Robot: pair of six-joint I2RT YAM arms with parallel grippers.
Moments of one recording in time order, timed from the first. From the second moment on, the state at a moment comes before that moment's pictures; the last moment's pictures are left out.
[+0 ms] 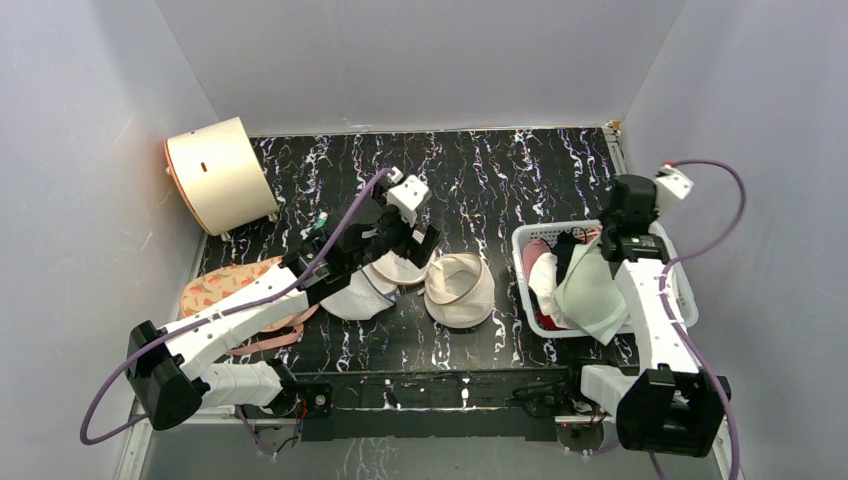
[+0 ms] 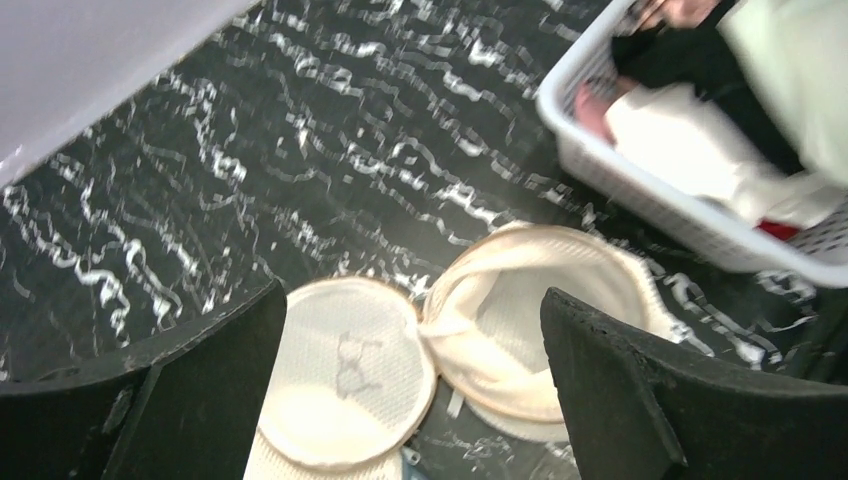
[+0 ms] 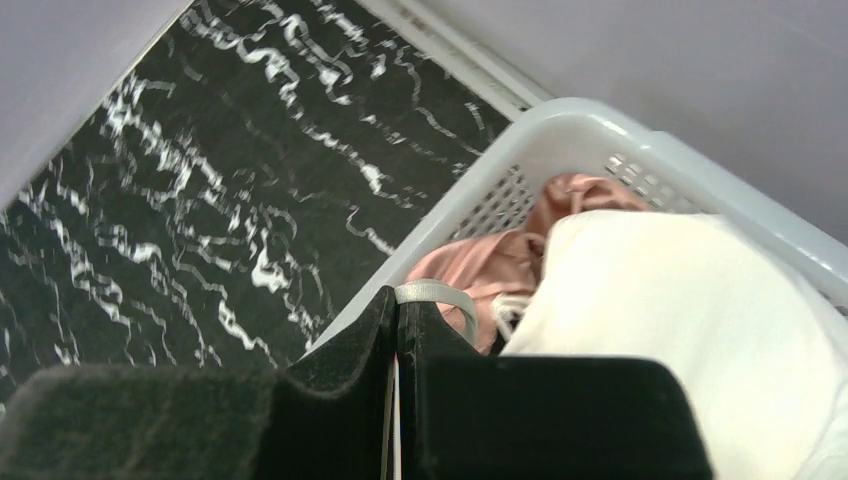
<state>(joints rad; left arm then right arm) -0.87 1.19 1.06 -0.15 -0.06 0.04 -0.04 1.07 0.89 -0.34 0.52 0.50</state>
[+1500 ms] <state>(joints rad) -0.87 1.17 0.97 -0.05 -0.27 0.13 -0.34 0.85 0.89 -0.35 -0.17 0.59</state>
